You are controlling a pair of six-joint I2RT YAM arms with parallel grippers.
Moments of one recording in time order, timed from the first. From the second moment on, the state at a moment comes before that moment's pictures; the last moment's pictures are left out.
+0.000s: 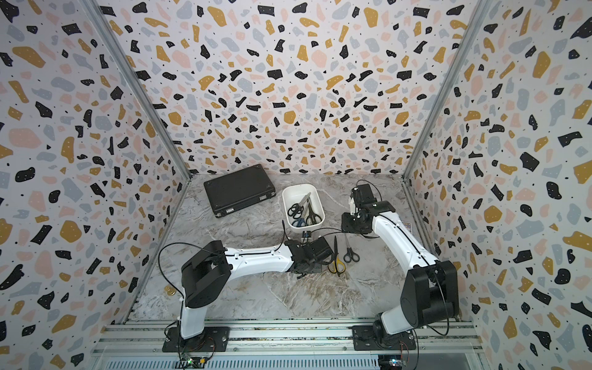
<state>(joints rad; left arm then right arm) -1.10 2.00 1.41 -0.65 -0.24 -1.04 0.26 1.48 1.22 -0.85 -0.12 0.25</state>
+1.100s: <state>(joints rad) -1.04 1.73 1.40 -0.65 -0.32 -0.83 0.27 1.52 1.29 -0.85 -0.14 0.26</state>
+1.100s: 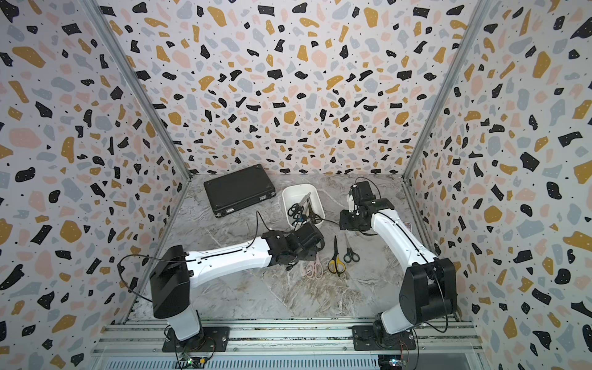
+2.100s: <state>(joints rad) -0.64 2.37 2.11 -0.82 -0.15 -0.15 0.31 1.66 1.44 -0.84 -0.14 0.26</state>
